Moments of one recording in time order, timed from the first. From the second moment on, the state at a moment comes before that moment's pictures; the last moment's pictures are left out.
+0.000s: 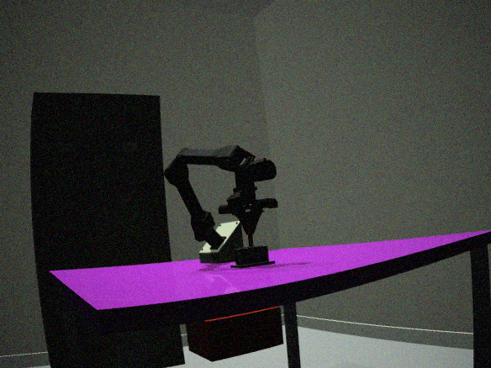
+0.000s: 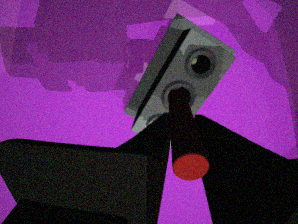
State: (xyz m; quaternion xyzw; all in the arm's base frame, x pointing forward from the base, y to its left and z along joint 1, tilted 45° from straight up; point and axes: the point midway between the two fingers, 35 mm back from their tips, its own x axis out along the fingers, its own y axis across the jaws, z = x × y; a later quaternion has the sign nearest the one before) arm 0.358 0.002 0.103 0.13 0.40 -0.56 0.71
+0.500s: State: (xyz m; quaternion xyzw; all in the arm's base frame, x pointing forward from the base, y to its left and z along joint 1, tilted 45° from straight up) arm 0.357 0.000 0.102 0.13 0.40 -0.56 0.71
